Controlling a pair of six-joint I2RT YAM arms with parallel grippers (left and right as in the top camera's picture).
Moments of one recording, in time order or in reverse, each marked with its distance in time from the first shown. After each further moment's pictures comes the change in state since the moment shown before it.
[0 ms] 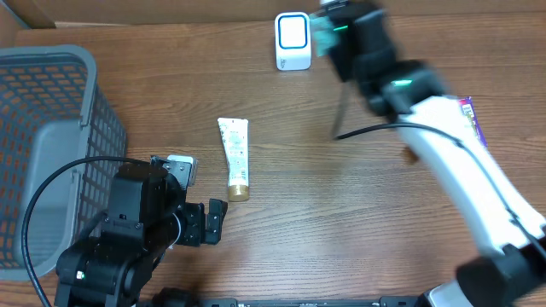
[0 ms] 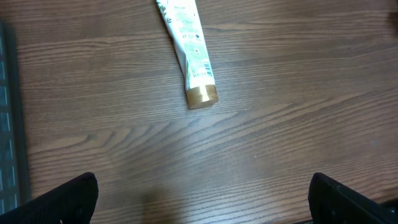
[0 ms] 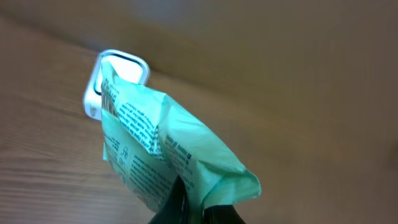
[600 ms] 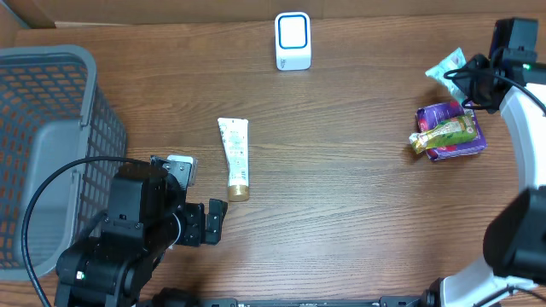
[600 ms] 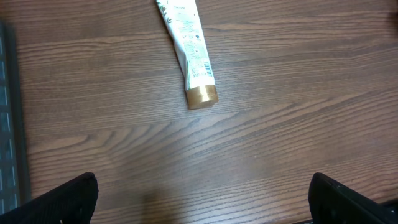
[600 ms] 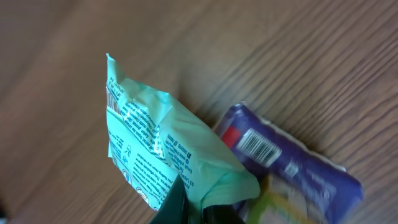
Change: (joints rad) left arm 0.000 0.000 0.000 0.000 0.000 0.000; right arm -0.592 0.148 -0.220 0.008 -0.256 0.651
